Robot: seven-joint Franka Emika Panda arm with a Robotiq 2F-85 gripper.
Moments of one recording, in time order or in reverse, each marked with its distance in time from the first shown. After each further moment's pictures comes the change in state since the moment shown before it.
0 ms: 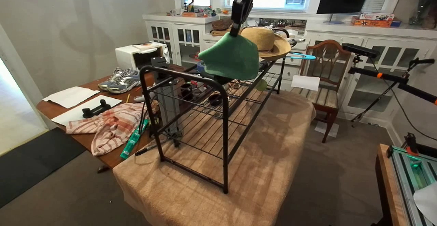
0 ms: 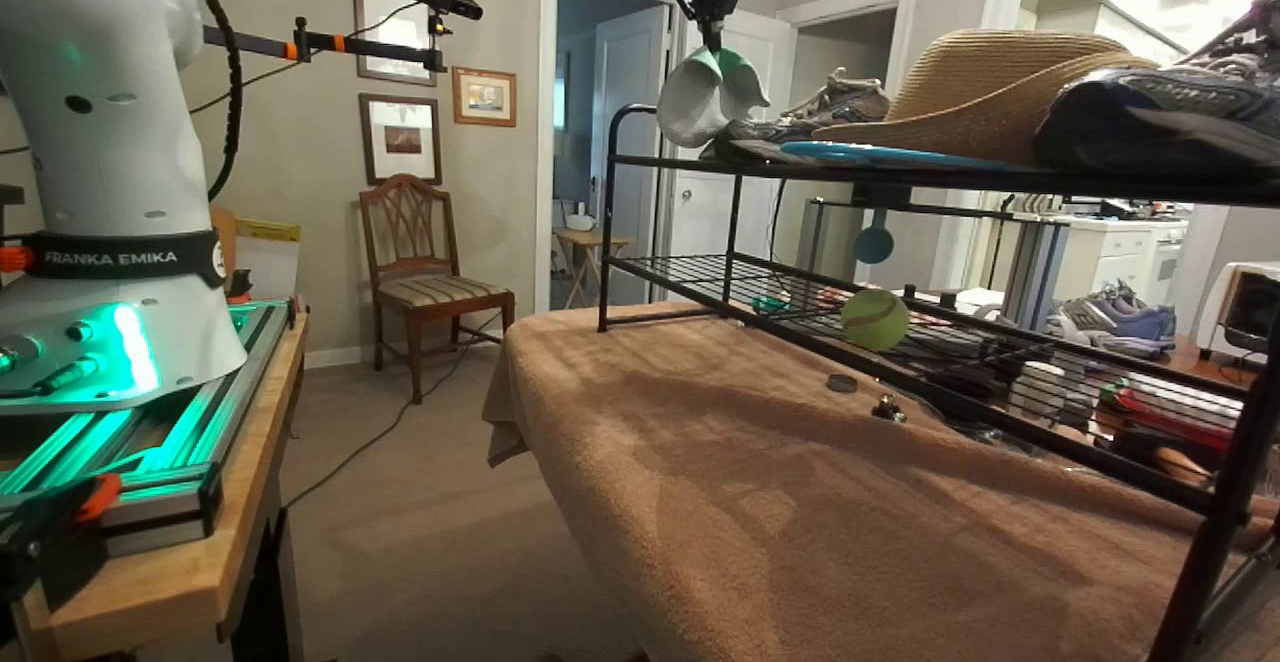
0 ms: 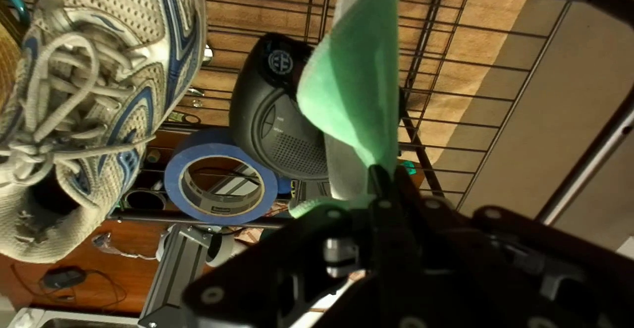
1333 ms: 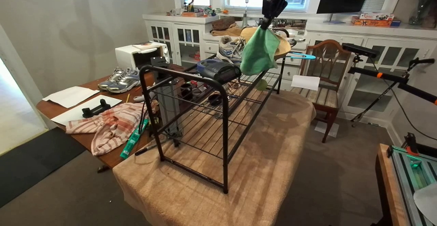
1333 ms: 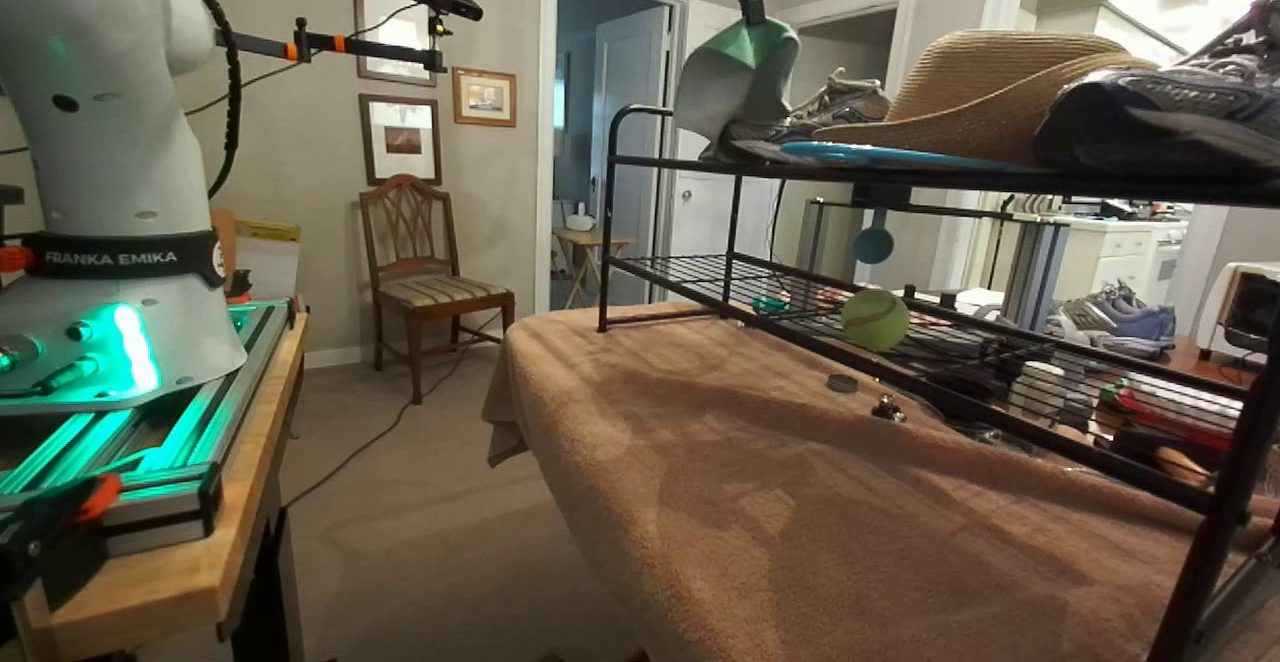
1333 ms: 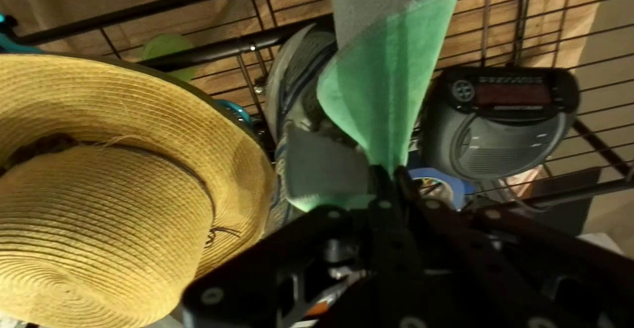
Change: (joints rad) arm -0.107 -0.126 -0.126 -0.161 -0.023 0.081 0.146
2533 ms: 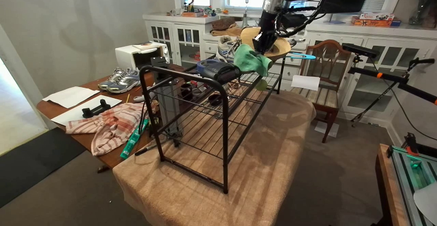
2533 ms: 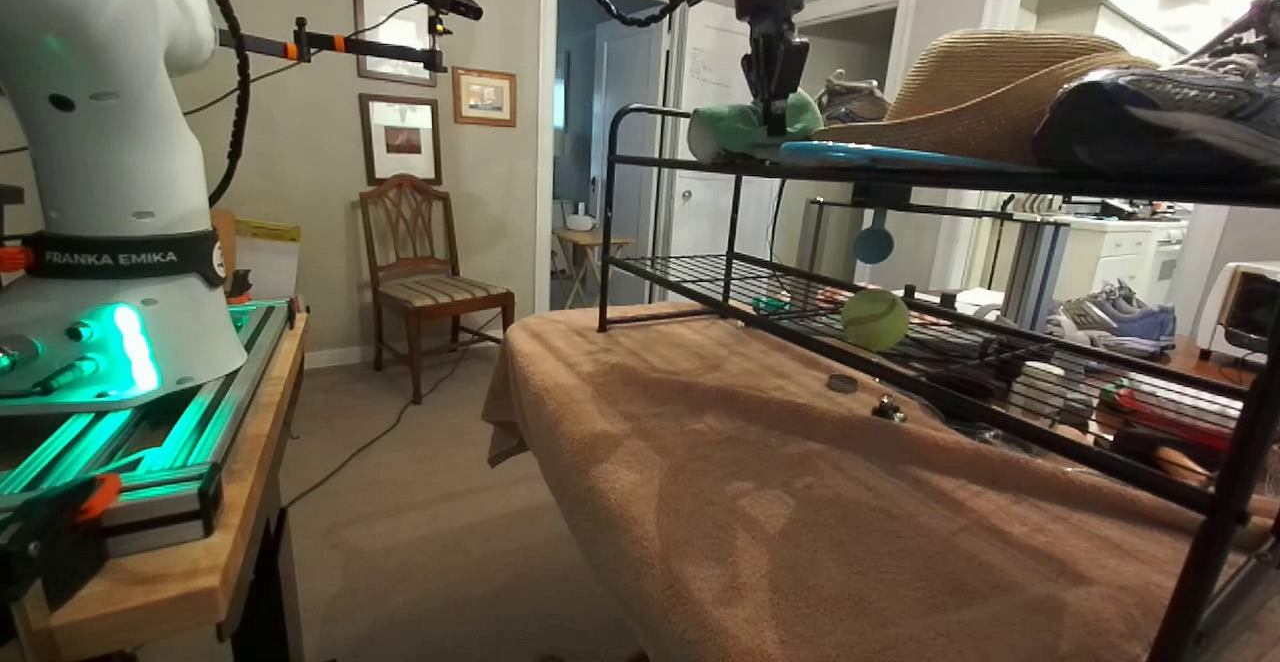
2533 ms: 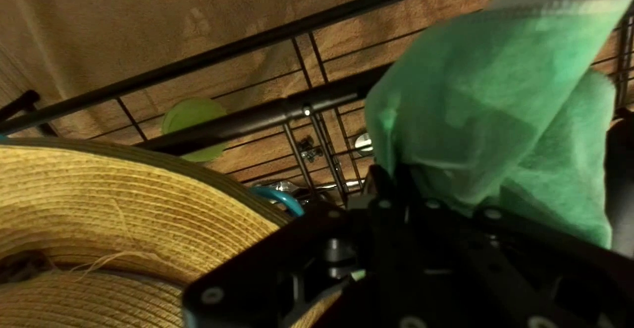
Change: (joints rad) arm -0.030 0.234 -0.010 0.027 -0.039 0.064 0.051
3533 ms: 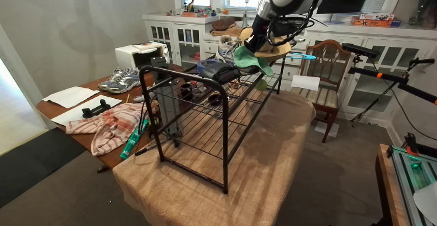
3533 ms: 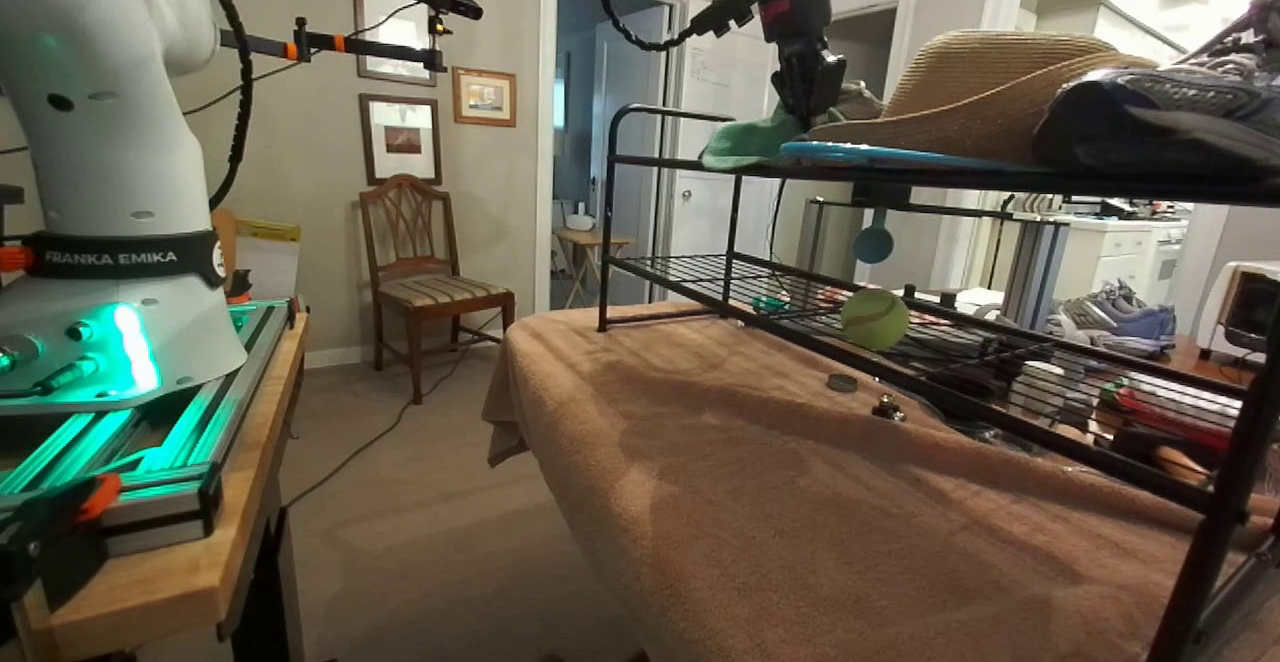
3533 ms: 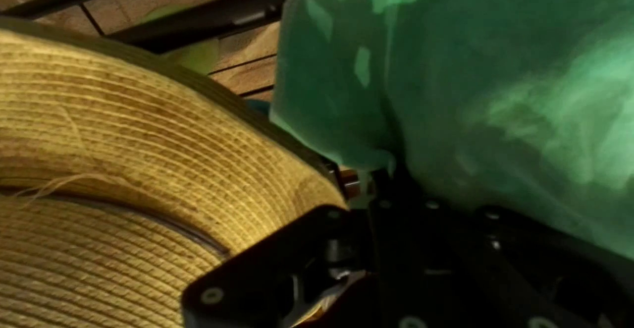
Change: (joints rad) arm -0.012 0.077 0.009 0.010 0.038 0.219 -0.066
